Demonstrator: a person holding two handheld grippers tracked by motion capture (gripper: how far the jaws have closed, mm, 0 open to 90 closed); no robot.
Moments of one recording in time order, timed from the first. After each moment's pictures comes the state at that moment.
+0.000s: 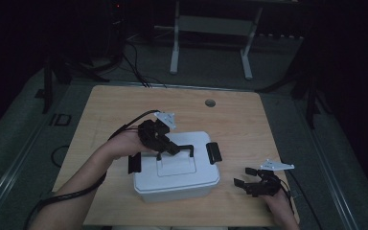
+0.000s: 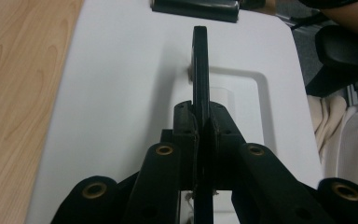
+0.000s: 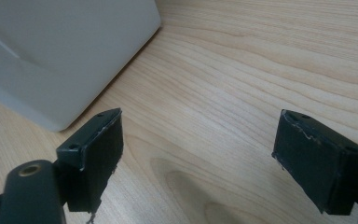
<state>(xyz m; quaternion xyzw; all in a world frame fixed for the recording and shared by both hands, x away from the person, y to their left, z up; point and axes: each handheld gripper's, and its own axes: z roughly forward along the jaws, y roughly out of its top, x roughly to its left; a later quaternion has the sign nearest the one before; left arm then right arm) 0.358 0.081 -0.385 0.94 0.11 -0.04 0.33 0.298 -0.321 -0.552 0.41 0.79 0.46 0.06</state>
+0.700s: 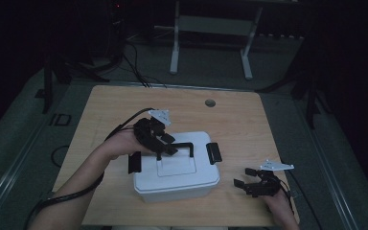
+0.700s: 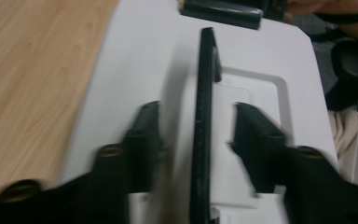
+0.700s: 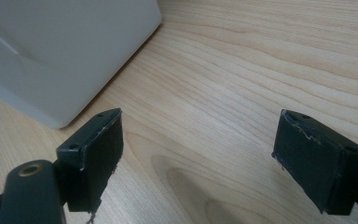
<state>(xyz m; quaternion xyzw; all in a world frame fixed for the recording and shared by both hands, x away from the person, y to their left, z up) 0.361 0.099 -0.386 0.92 0.15 -0.02 0.36 0.297 -0.321 -0.553 0.41 0.79 0.46 0.05</state>
